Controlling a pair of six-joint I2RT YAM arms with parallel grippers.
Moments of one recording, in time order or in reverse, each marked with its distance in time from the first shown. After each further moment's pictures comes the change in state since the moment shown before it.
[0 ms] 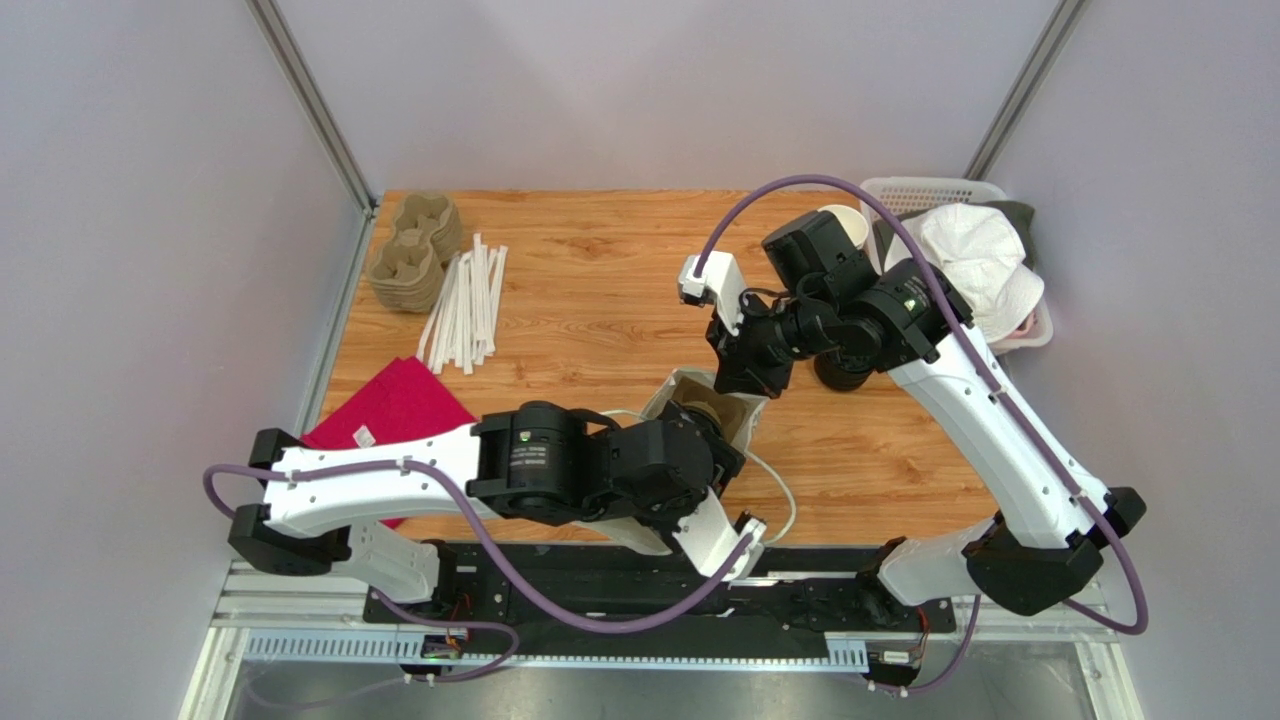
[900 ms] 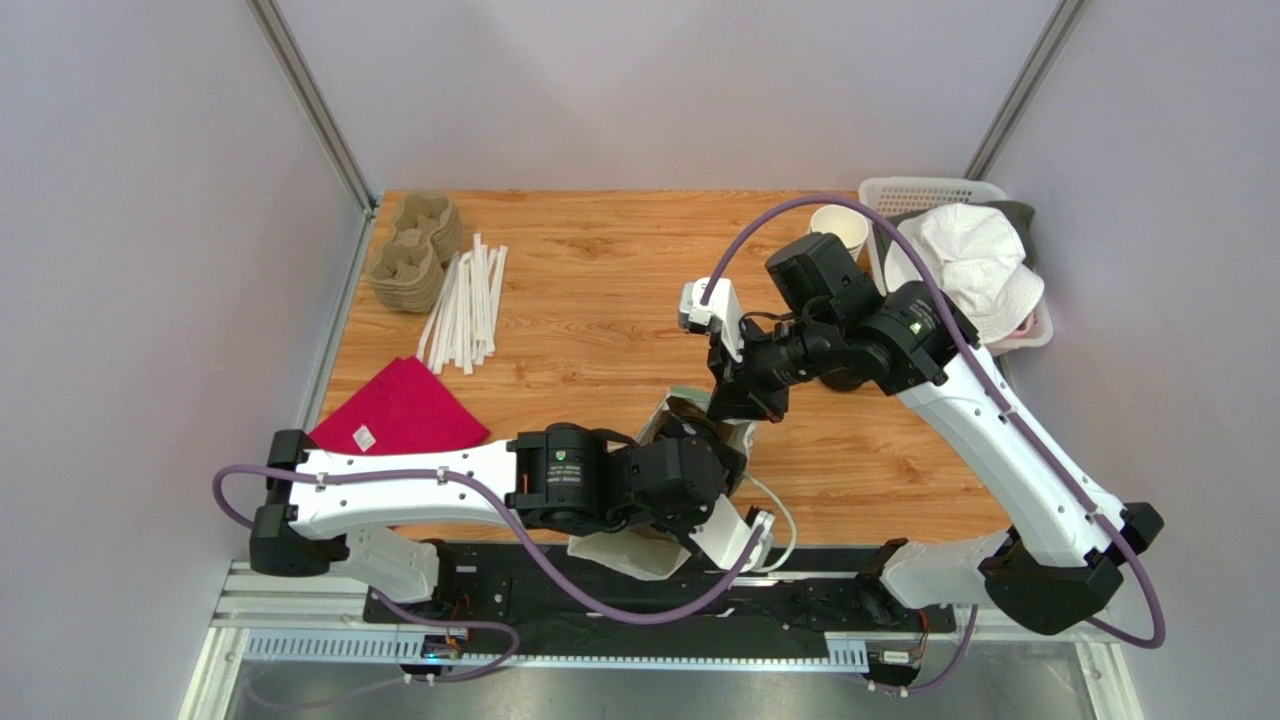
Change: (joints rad) left arm 0.023 0.013 -0.229 0.218 -0.044 -0.086; right arm 0.026 -0.071 -0.114 0.052 -0.146 -0.035
